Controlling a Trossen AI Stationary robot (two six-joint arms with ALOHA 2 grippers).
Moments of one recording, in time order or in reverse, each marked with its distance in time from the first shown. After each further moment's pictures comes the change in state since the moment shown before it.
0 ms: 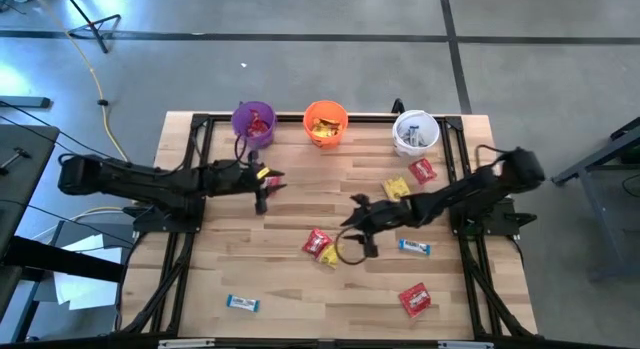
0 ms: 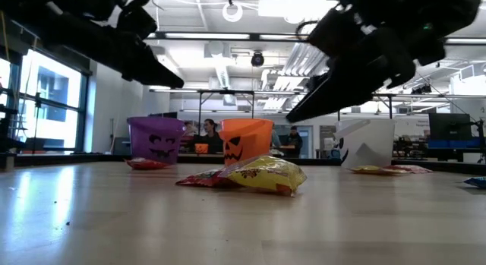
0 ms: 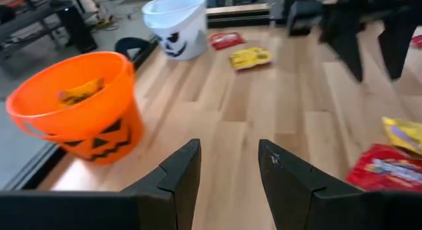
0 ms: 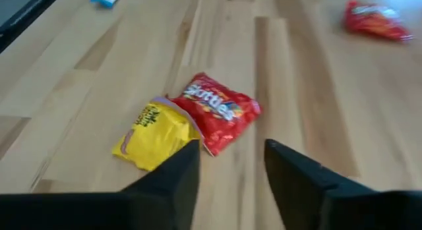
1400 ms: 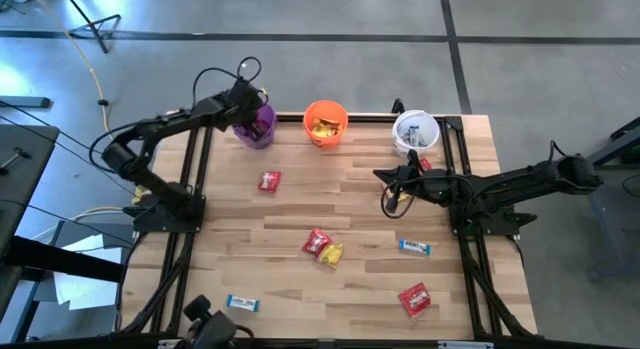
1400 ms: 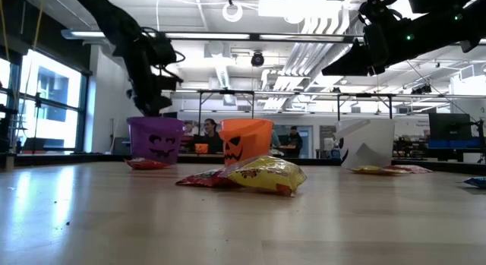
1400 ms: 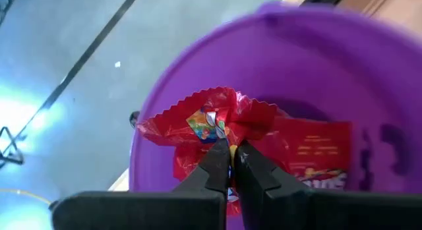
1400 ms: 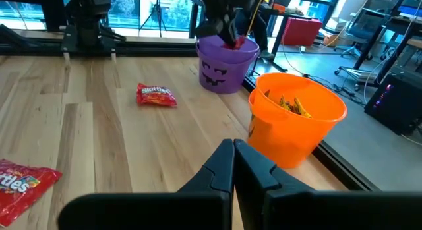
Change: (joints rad) left arm 0.765 0.507 0.619 -0.745 -0.109 0.151; right arm -0.172 -0.611 -0.278 0.002 0.409 -0.115
